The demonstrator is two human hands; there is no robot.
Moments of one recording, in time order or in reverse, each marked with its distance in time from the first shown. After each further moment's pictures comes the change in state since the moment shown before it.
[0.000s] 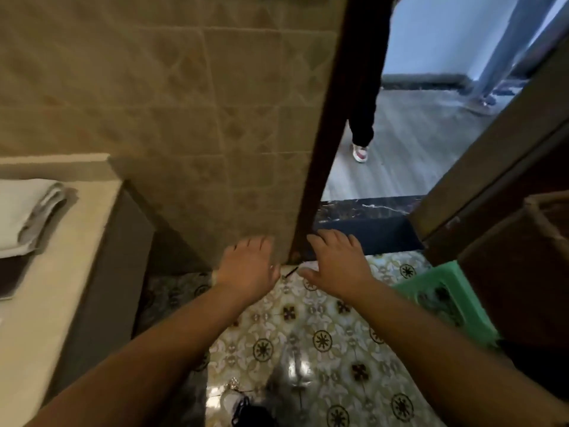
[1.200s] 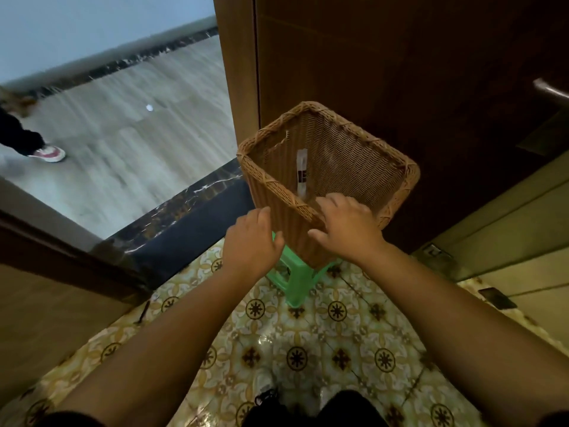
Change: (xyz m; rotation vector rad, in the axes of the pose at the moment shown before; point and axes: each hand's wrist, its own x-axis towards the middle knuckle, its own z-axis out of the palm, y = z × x) left_hand 0.157 0.601 0.092 -0.192 -0.053 0.462; right_hand -0.261 0.551 -0.027 0.021 0.135 0.636
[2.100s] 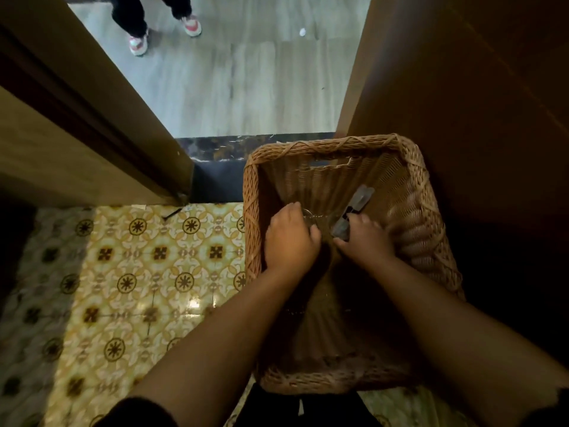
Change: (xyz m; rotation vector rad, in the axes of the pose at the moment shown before) left_hand 0.230 0.093 0.129 -0.277 0.236 -0.840; right_hand 0.302 0.153 0.142 0.077 -0.448 -0.335
